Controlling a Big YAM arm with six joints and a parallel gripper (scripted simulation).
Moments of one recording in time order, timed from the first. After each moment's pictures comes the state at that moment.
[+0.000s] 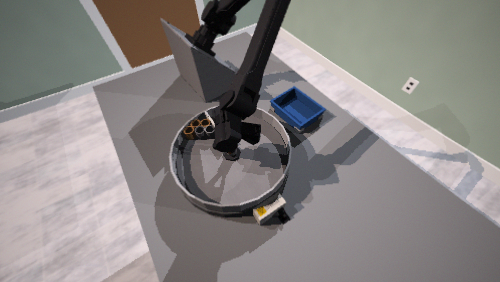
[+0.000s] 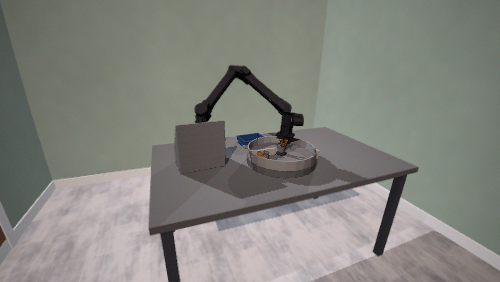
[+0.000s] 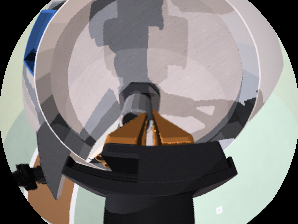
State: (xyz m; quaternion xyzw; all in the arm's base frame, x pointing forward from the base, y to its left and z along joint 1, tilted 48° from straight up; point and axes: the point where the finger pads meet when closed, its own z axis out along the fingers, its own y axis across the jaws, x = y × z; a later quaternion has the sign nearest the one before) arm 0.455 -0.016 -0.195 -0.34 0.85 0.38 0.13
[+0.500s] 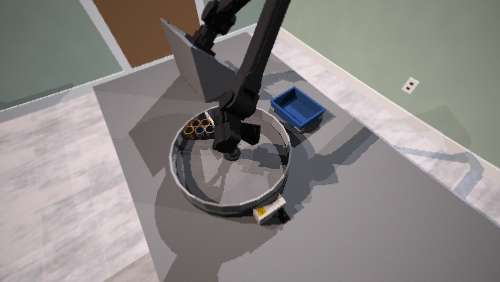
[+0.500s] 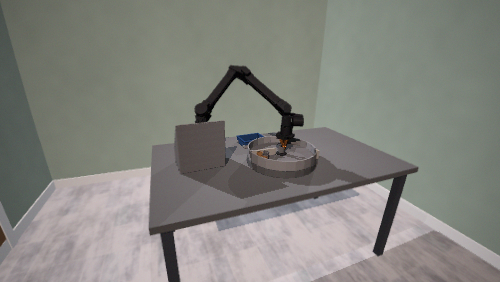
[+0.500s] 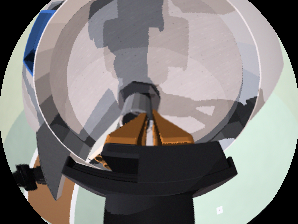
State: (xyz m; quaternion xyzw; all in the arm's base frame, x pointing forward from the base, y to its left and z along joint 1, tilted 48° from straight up) arm 0.455 -0.016 -0.197 -0.34 0.85 0.38 0.13
